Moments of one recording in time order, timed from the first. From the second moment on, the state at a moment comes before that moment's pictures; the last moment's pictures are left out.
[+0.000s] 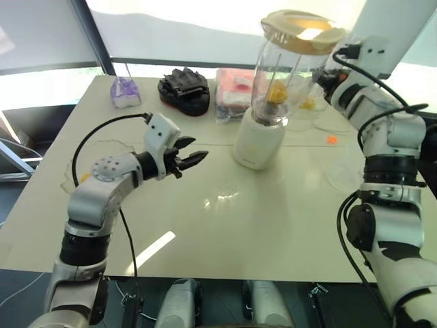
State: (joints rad) left arm -0.50 0.47 0.02 -0.33 -0.35 0.77 -0.69; right arm -1.04 -0.50 -0.24 0.43 0.30 0.67 0.25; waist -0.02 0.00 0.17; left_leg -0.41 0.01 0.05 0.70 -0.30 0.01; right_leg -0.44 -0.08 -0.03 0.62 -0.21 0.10
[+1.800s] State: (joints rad) left arm -0.48 0.47 -0.02 -0.29 -0.34 0.71 -0.63; right arm -0.93 -0.44 -0.18 0.34 0.16 0.74 0.12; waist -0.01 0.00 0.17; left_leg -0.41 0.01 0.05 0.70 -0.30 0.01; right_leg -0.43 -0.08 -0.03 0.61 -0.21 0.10
